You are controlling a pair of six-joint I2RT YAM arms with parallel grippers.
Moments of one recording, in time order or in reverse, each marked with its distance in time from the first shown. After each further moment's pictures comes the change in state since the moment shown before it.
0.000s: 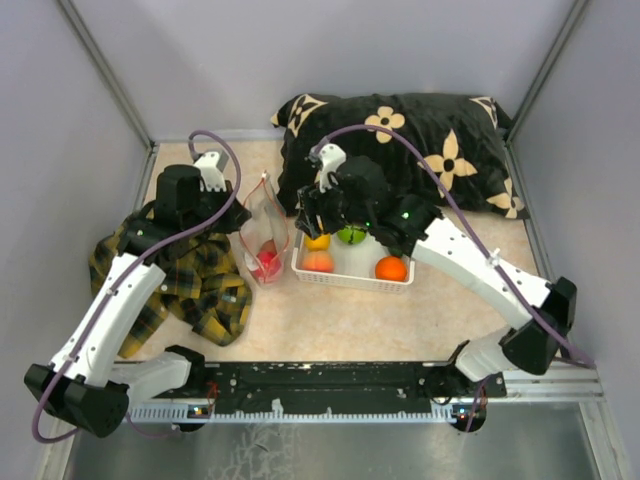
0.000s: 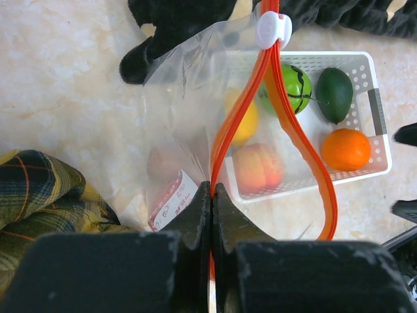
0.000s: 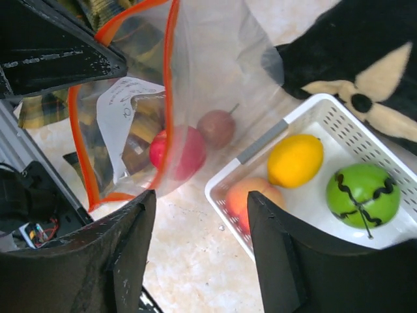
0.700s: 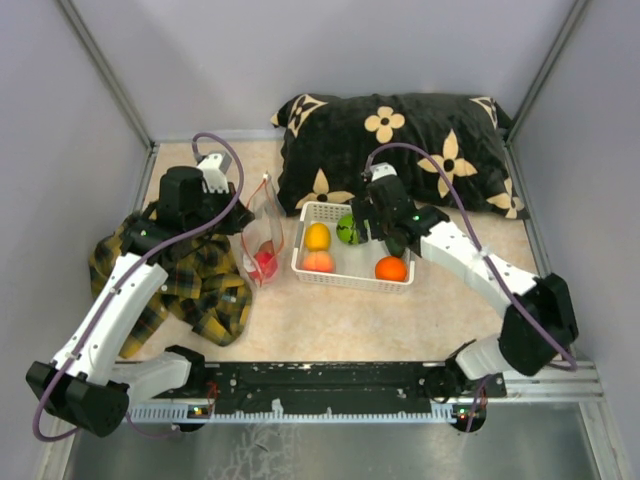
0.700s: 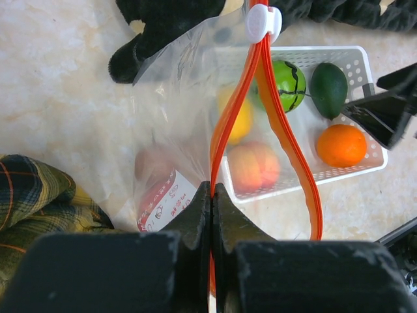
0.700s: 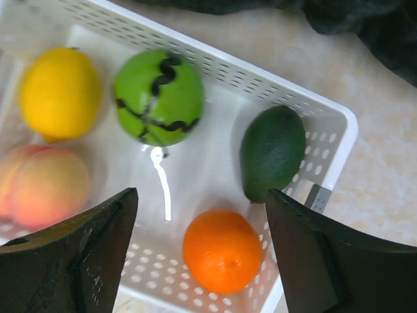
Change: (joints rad) left arm -0.002 0.006 -0.031 0.032 0.031 0.000; right arm -0.245 -0.078 -0.347 -0.004 0.314 -0.013
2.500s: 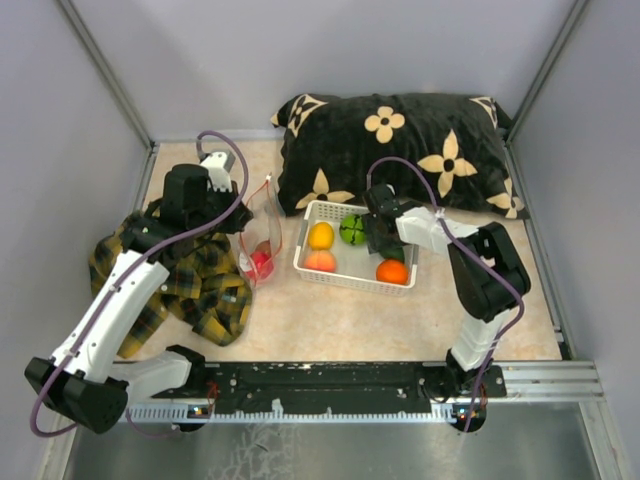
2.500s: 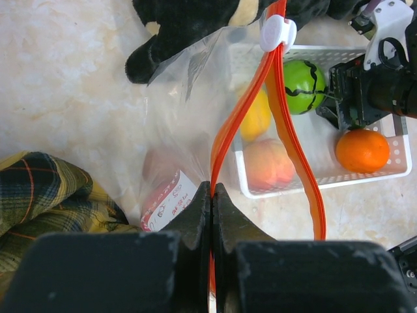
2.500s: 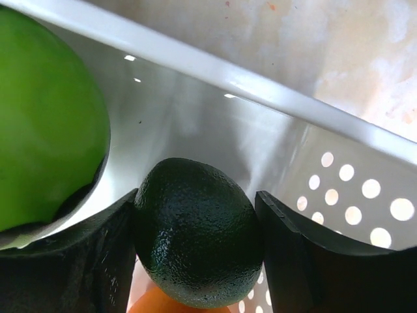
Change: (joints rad) left arm -0.039 0.016 0.042 -0.043 -0.088 0.026; right arm -0.130 0.407 -0.001 0.047 0.043 -0.014
